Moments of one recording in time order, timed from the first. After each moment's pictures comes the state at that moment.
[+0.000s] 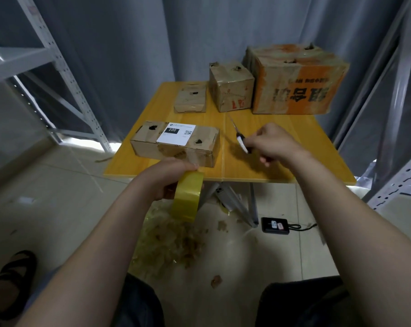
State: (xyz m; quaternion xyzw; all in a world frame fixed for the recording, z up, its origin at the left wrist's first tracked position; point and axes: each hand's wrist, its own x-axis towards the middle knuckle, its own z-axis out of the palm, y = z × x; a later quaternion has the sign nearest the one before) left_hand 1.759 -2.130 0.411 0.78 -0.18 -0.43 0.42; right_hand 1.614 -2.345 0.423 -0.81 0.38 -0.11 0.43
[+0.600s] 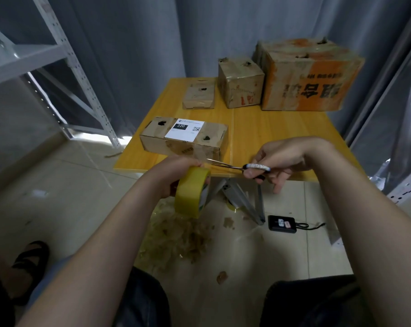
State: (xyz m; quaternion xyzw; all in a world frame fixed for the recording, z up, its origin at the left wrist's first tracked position) left_hand 1.760 -2.123 0.405 0.77 -0.16 -0.43 0.45; right_hand 1.599 -2.340 0.438 -0.78 0.25 0.28 0.50
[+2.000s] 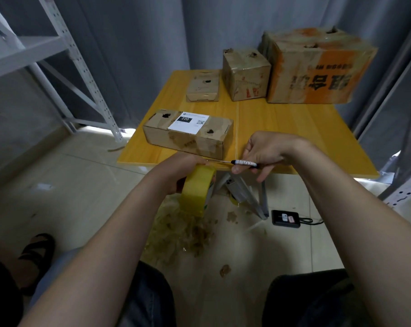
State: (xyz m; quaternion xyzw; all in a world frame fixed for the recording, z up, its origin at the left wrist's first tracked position) left_hand 1.763 -2.125 0.392 0.77 -0.16 -0.44 0.43; right_hand 1.636 -2.323 0.416 -0.81 0.28 0.17 0.49
